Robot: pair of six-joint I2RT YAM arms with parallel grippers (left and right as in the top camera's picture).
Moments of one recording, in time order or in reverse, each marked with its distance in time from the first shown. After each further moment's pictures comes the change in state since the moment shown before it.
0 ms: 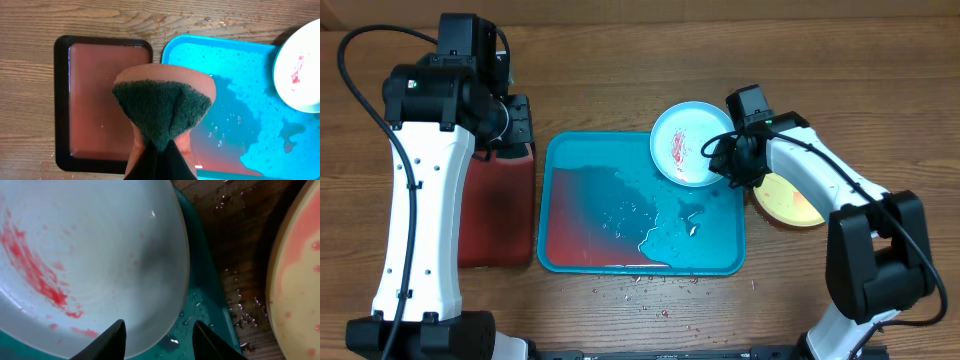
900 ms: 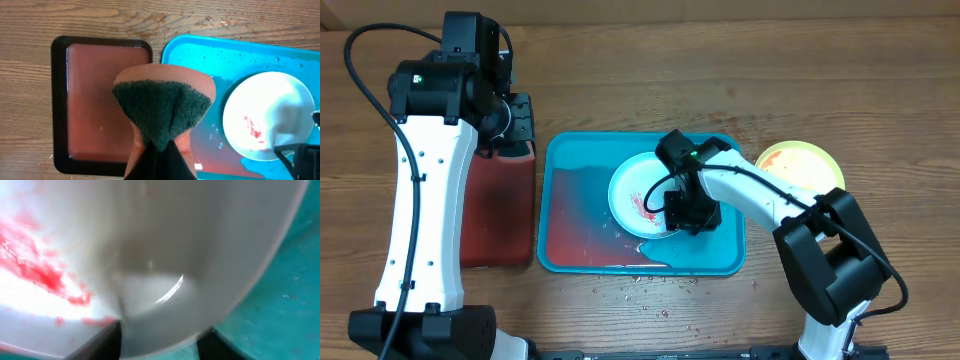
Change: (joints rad) left arm 0.000 0.022 0.000 0.010 0.000 0.000; right arm 0.311 0.079 0.018 -0.225 -0.084 -0.151
